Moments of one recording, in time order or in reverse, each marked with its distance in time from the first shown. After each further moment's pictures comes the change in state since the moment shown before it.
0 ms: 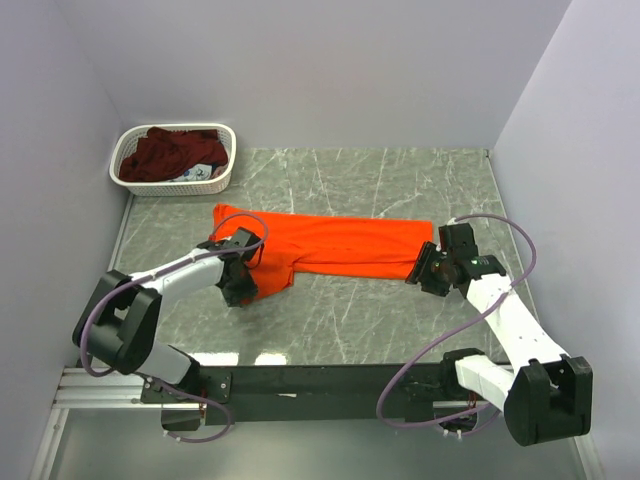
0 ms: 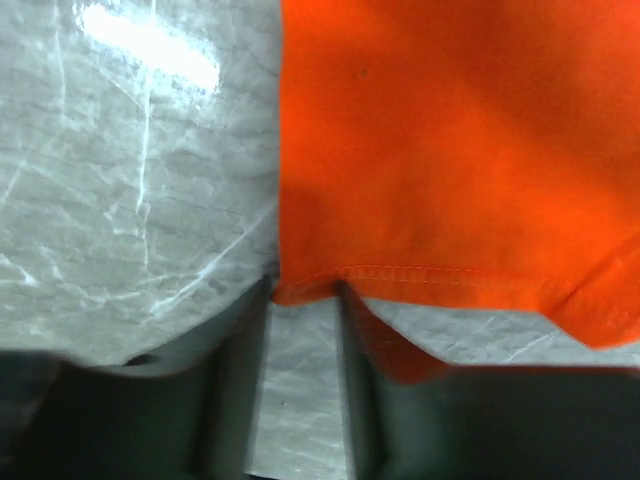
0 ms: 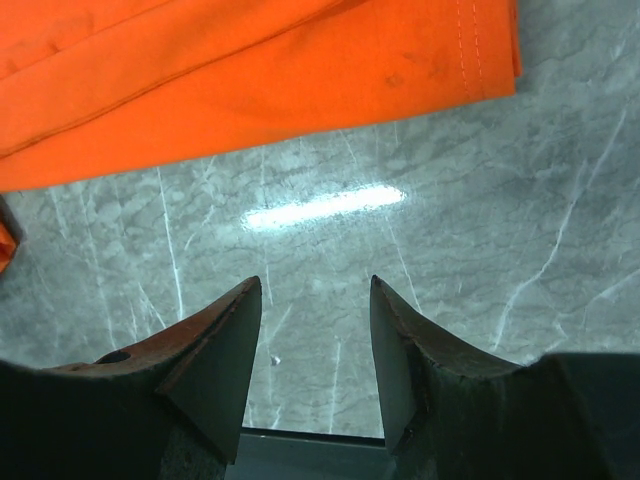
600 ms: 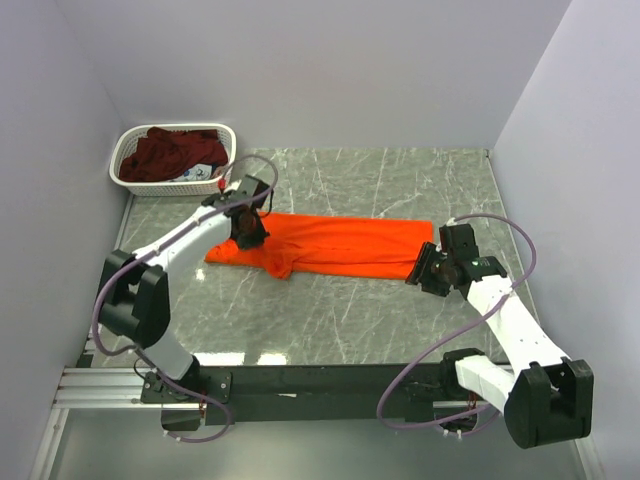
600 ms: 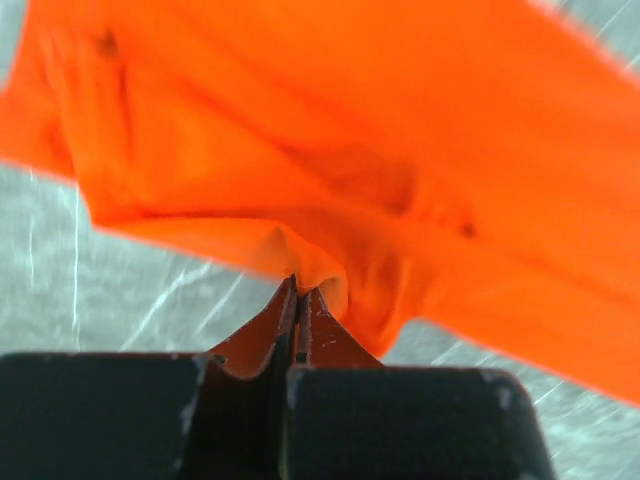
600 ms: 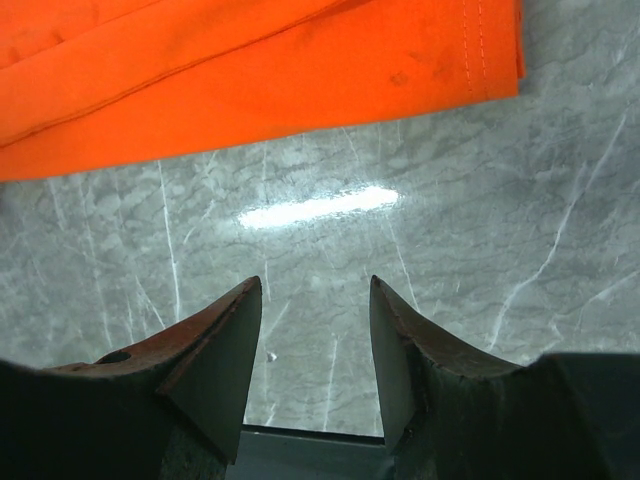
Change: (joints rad) left arm 0.029 0.153 0.436 -0.071 -0.076 0.095; right arm 0.000 -0.011 -0.005 0.002 -0.009 -0.023
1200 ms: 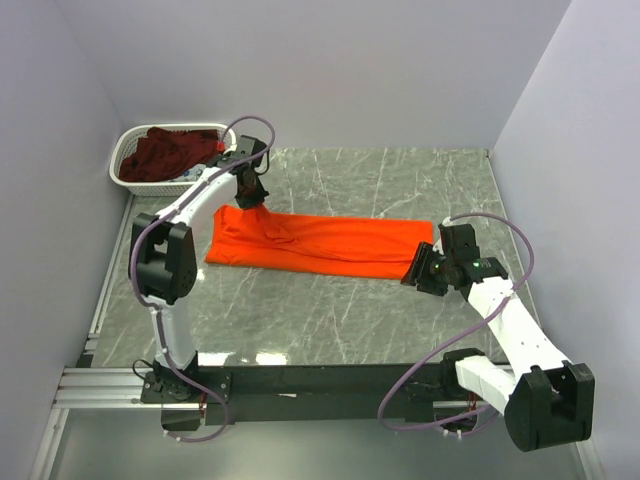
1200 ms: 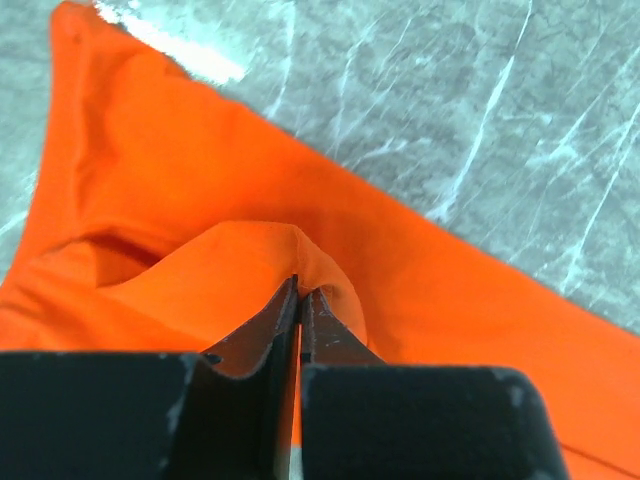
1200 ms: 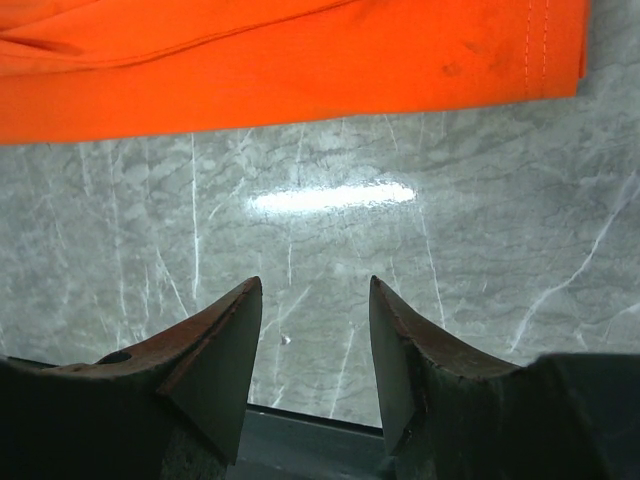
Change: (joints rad) left arm 0.130 0.330 0.446 -0.019 0.002 0.098; right arm 0.002 -0.019 0.001 0.002 -0.082 -0.037
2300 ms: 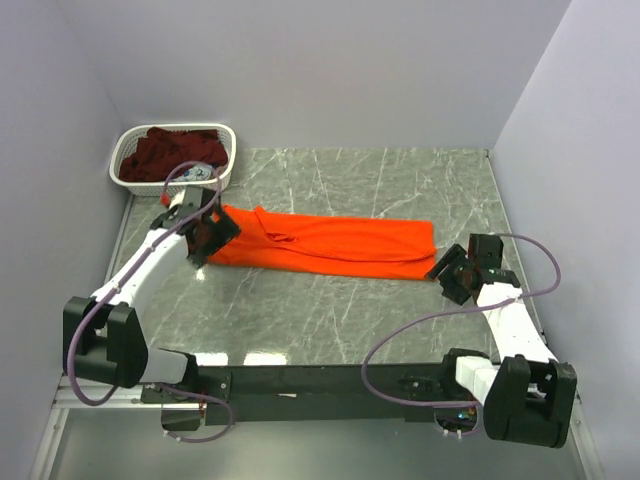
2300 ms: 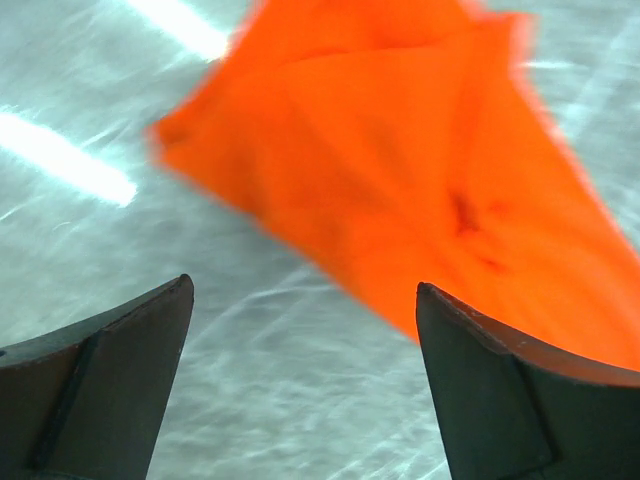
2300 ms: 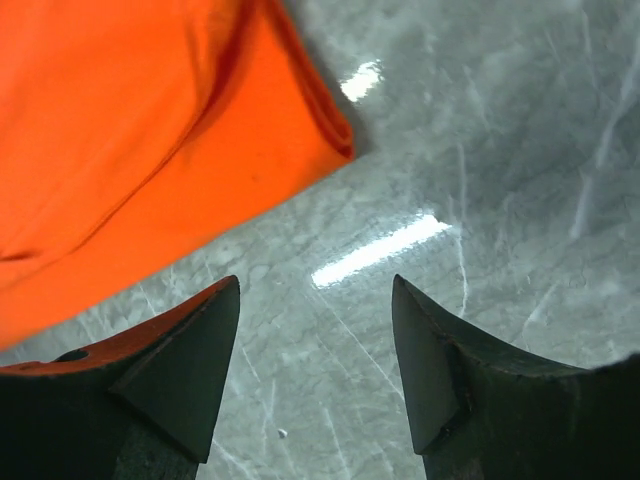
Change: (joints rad) left arm 0.100 -0.558 -0.592 0.079 0.045 -0.142; right arm -0.271 0.012 -0.109 0.126 0.063 0.136
